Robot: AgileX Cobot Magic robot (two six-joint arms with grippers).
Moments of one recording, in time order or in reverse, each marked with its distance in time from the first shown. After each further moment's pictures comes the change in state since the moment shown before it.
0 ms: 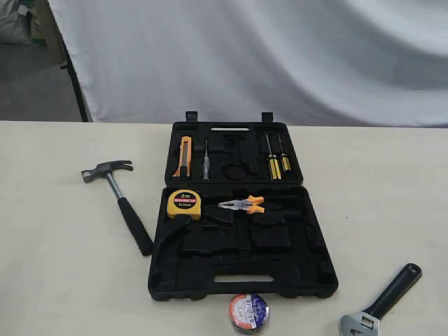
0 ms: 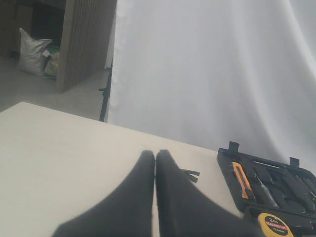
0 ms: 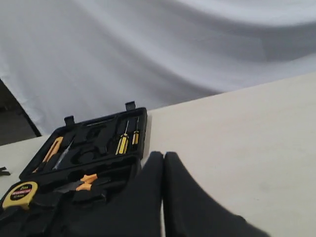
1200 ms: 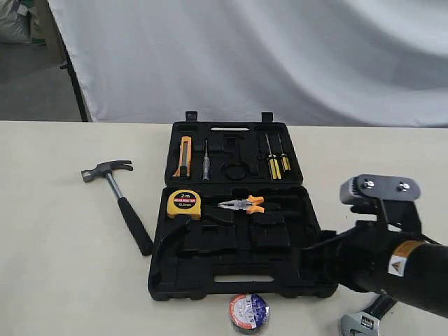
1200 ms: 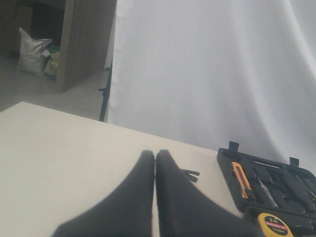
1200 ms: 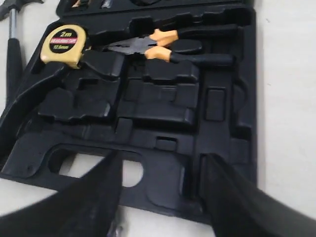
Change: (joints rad) left arm 0.000 0.000 0.000 0.000 0.000 0.000; right arm 0.479 1.273 -0.394 0.014 -0.296 0.088
